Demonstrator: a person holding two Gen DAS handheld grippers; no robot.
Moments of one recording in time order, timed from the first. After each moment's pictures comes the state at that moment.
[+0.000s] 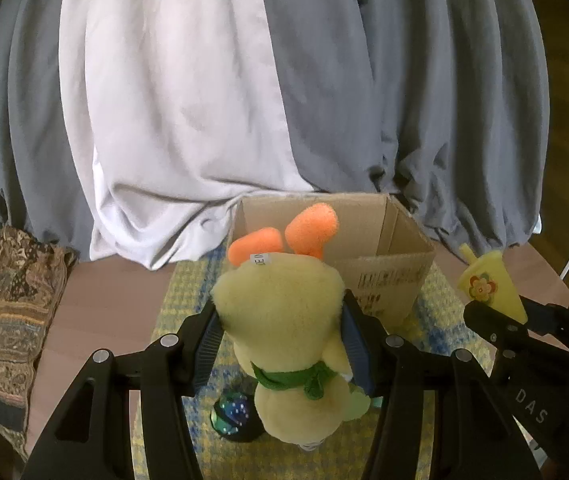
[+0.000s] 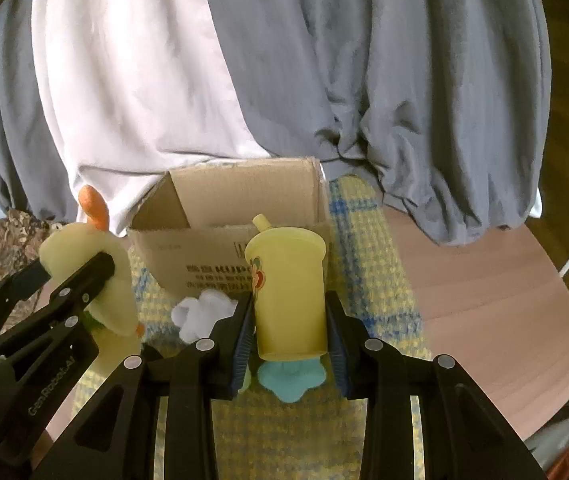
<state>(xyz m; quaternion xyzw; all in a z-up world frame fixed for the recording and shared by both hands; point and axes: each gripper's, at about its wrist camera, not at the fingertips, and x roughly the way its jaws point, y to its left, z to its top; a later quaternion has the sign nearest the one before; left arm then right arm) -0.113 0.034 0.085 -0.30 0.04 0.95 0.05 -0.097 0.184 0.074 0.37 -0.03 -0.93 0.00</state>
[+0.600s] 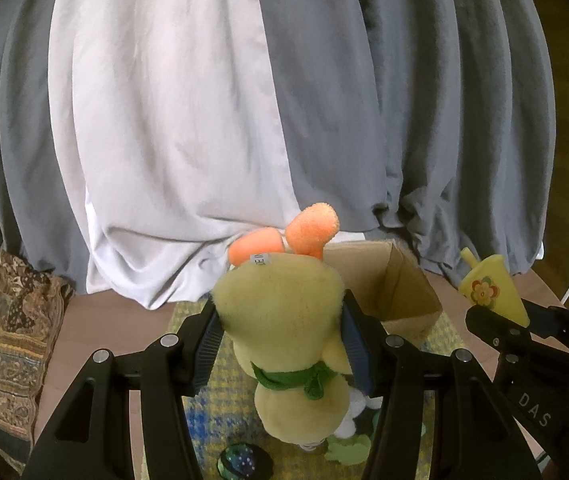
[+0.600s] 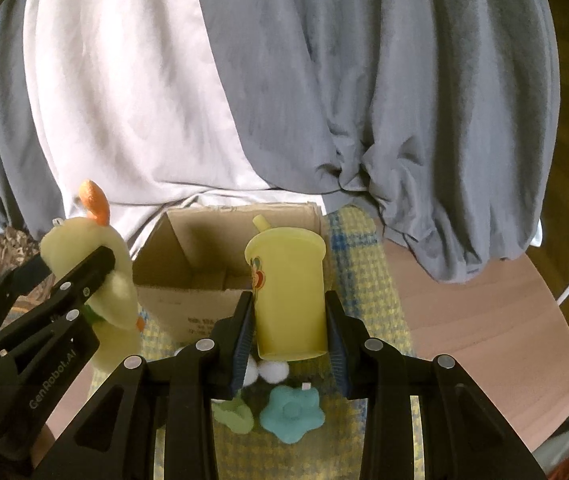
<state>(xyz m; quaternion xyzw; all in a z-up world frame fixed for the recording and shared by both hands) -0.157 0.035 0.118 -0.27 0.04 0.96 0.06 -0.136 0.185 0.104 0.35 -0.03 -0.94 0.00</state>
